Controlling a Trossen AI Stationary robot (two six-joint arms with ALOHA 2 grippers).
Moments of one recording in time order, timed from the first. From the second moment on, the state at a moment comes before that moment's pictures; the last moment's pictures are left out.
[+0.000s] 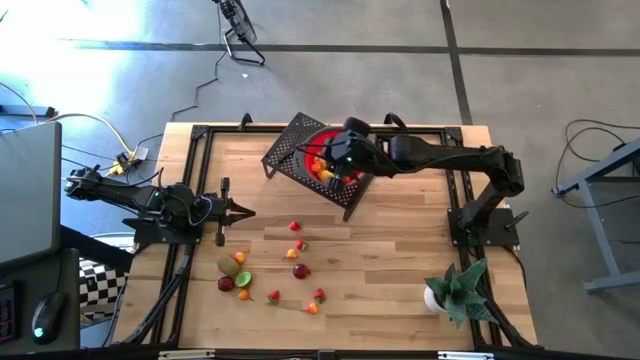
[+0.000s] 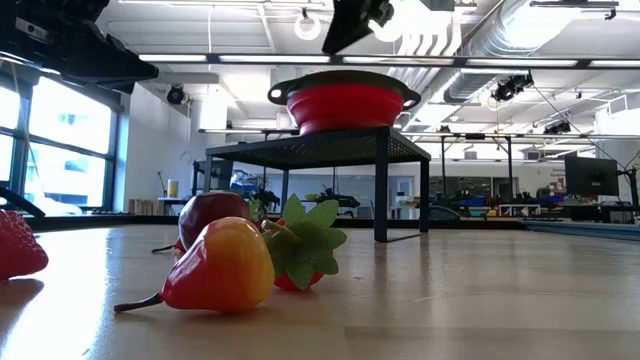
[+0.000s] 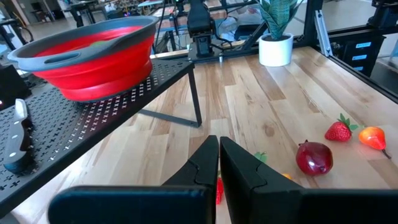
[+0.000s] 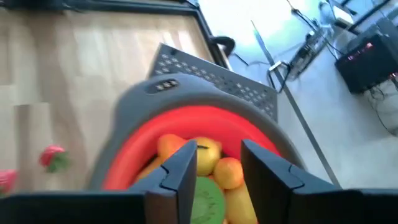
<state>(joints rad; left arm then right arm) -0.24 0.29 0.25 -0.11 -0.28 0.11 -0.09 1.70 1.72 -0.75 0.44 -0.05</state>
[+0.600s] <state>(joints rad) -0.24 0.29 0.25 -0.11 -0.28 0.11 0.14 1.67 1.72 -0.76 0.18 0.15</state>
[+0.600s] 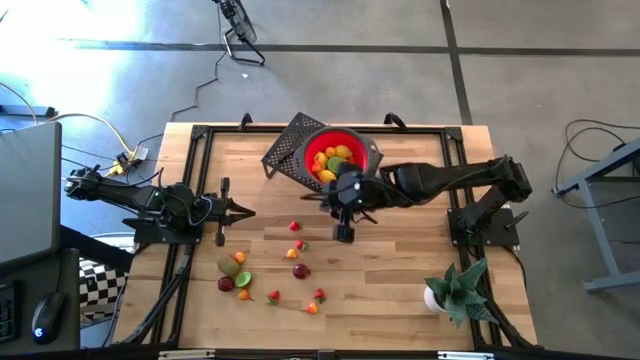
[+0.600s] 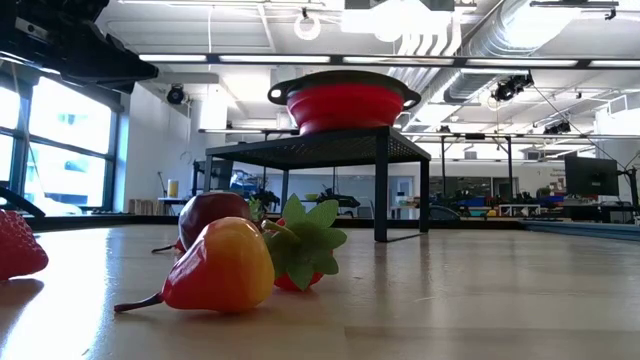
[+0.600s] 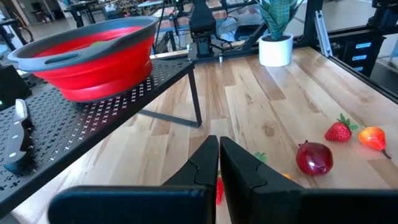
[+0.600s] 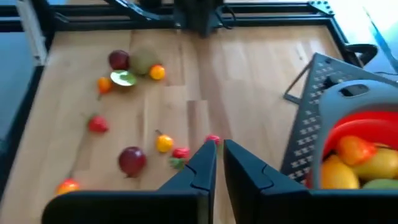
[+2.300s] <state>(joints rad) -0.24 0.44 0.25 0.09 -0.16 -0.01 0.29 1.16 0.57 0.33 0.24 0.21</state>
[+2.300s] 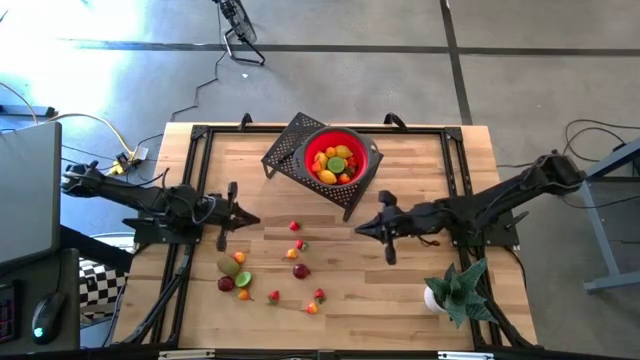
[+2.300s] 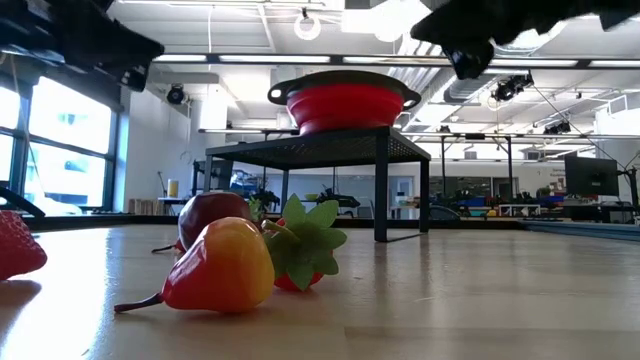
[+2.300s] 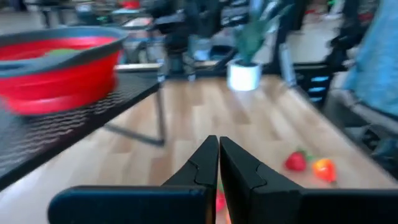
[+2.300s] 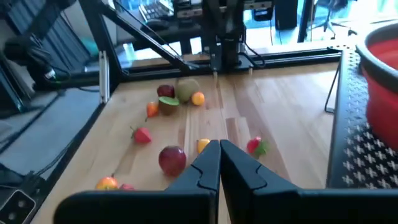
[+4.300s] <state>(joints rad) -0.62 1.93 1.02 0.30 -0.10 -0.31 0.21 1.08 0.40 0.55 0.21 0.24</state>
